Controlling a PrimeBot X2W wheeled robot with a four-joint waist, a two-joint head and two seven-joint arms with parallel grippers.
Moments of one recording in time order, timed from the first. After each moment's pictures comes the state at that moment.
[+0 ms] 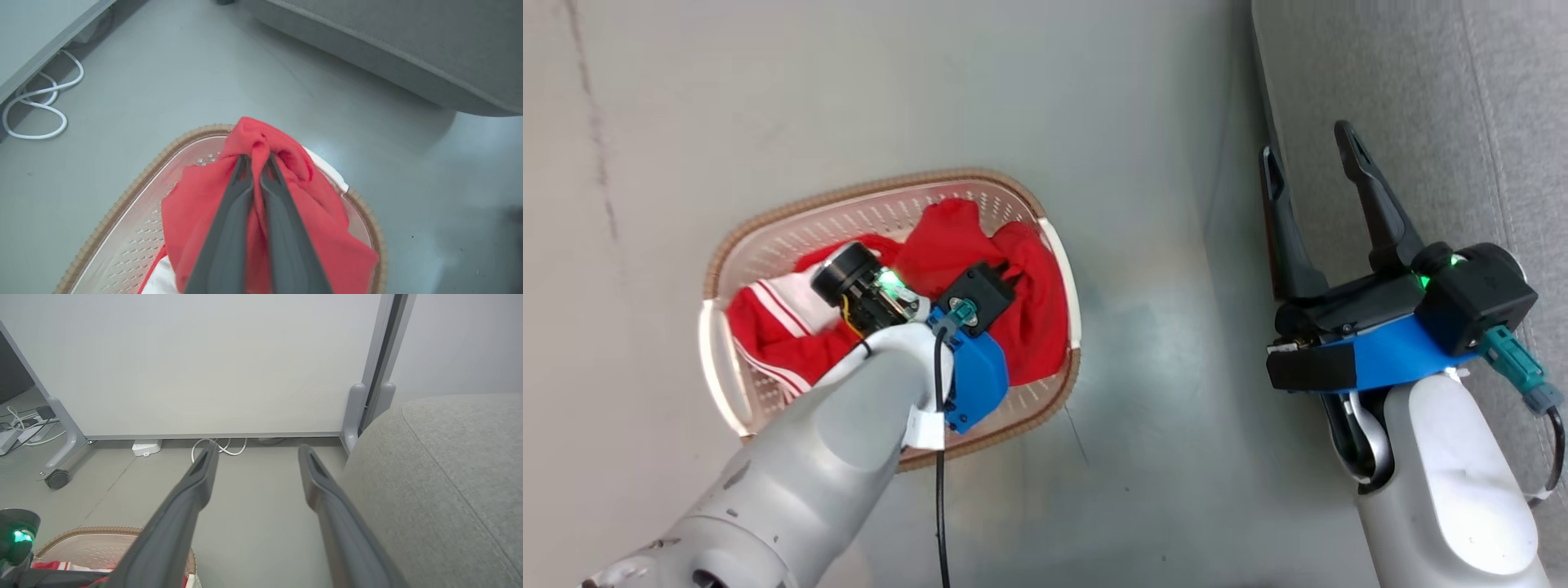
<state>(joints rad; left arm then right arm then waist) -0.94 0.12 -1.20 1.07 -0.52 -0.13 -0.26 -0.46 -0.05 0.11 0.15 0.10 0.13 -0.26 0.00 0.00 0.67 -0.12</state>
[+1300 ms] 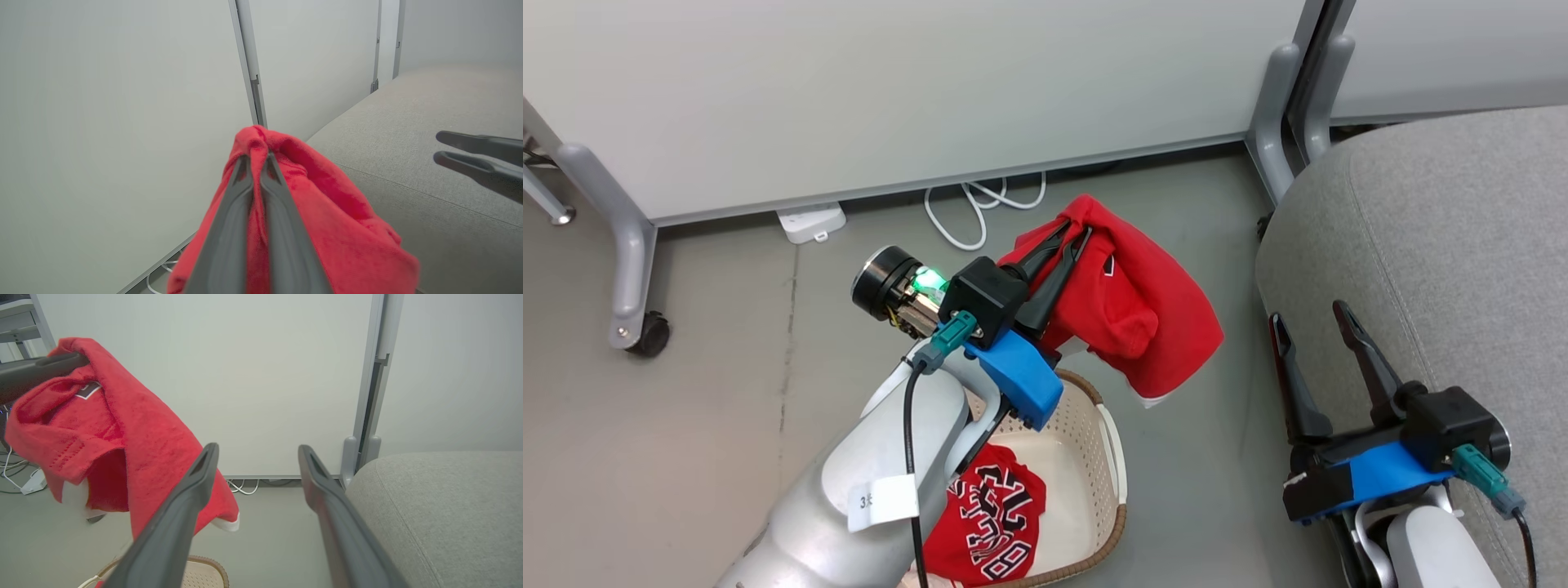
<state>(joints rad) -0.70 0.10 -0.75 0.58 -0.36 -0.10 -0.26 -0.21 -0.05 0.05 0.24 0.10 0.13 -0.26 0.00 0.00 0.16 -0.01</state>
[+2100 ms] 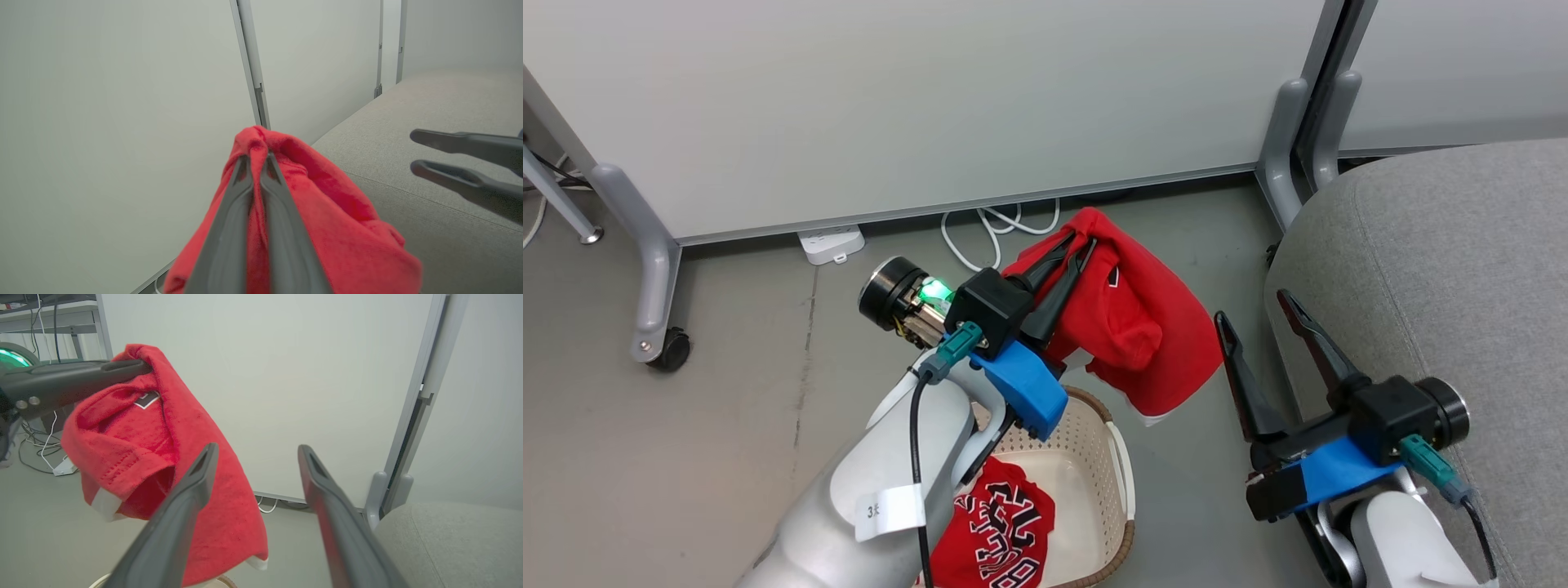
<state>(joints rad) -0.67 0.08 -0.71 0.58 -0.32 -0.12 -0.26 -0.23 -0.07 0.16 0.23 0.06 0.13 -0.26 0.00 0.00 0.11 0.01</state>
